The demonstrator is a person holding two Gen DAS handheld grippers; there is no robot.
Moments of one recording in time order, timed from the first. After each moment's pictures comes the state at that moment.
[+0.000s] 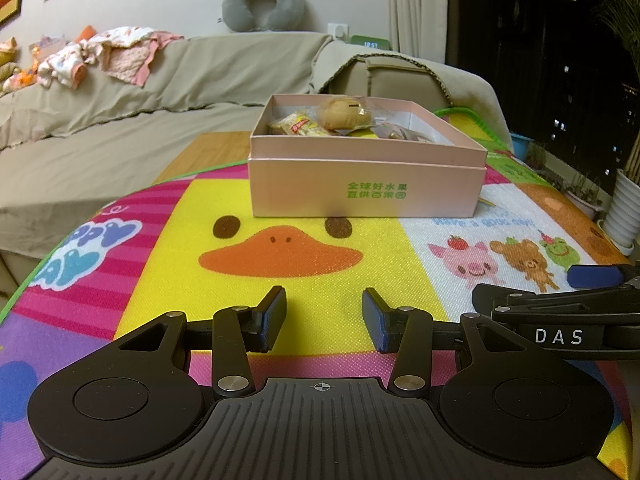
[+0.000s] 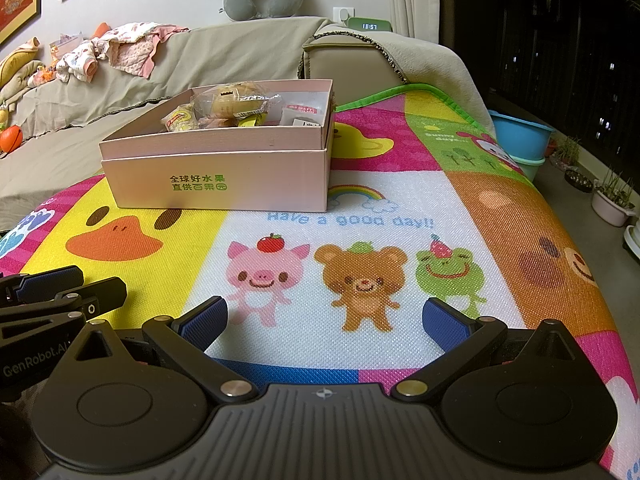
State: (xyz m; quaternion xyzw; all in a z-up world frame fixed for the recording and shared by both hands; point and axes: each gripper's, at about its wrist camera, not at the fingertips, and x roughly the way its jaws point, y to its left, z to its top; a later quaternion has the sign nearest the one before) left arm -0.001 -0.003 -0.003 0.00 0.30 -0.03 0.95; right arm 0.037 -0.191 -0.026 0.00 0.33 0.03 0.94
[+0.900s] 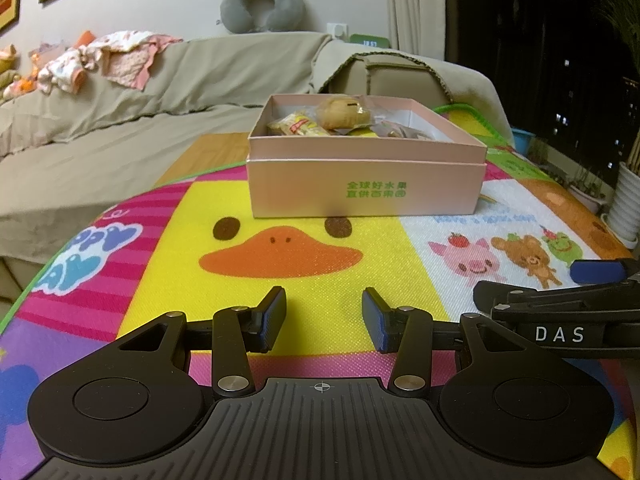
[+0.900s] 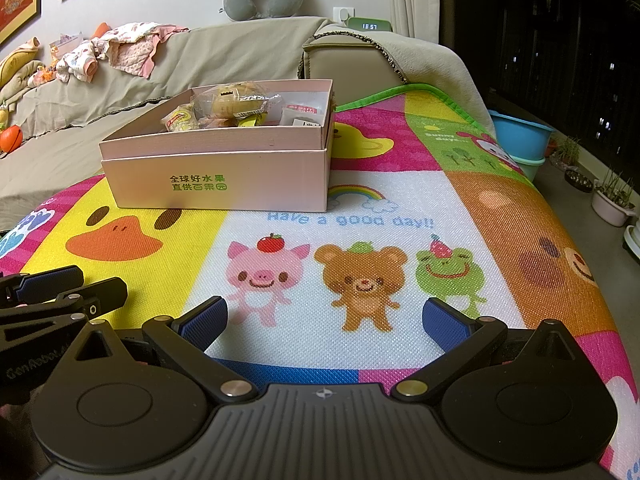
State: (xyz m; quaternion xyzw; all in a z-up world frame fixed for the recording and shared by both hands) left arm -0.001 -0.005 -0.003 0.01 0.30 -0.03 0.95; right arm 0.037 -0.191 -0.026 0.00 0.33 0.03 0.94
